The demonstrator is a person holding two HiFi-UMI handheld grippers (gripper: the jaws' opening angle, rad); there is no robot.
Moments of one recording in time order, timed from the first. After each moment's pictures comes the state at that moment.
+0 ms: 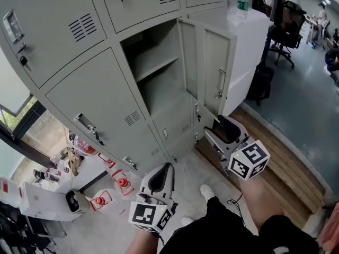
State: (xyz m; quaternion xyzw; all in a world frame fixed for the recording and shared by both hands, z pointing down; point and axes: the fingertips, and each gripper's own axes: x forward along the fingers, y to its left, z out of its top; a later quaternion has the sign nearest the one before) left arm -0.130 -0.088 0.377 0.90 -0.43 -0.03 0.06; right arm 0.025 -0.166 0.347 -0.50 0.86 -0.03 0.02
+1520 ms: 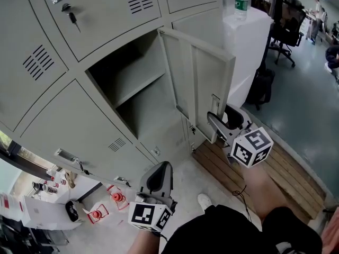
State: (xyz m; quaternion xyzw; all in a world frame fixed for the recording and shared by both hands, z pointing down) left arm -0.060 -0.208 0.377 0.90 -0.43 -0.03 0.07; right arm 0.124 -0.306 0.332 -0.53 0.85 -0.02 0.03
